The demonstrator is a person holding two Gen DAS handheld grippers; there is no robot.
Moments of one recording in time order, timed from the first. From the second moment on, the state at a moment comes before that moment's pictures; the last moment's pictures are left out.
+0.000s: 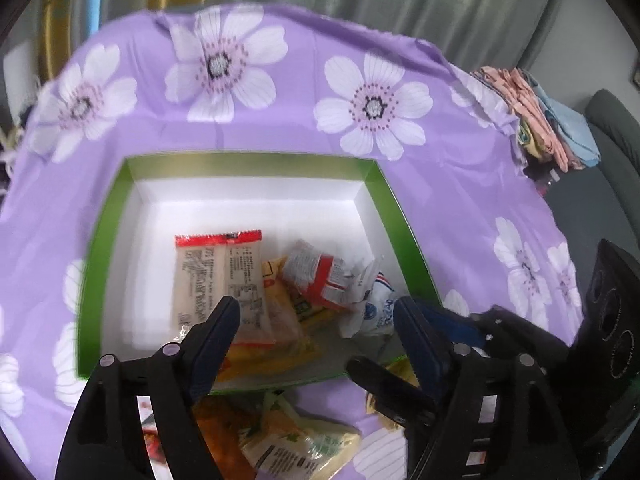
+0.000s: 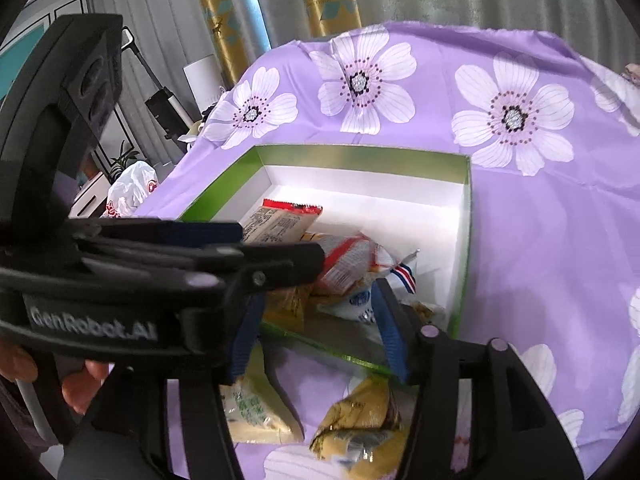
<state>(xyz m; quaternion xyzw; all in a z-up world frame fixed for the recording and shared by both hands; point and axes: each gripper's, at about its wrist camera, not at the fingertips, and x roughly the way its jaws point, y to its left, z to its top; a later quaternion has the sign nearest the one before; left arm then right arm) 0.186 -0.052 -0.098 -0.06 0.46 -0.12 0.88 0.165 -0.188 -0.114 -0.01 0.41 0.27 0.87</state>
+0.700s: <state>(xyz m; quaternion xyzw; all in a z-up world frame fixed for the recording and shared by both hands) 0.044 -0.045 -0.040 0.03 0.35 -0.02 0.94 0.041 -0.209 -0.053 0.01 0.34 0.28 0.90</state>
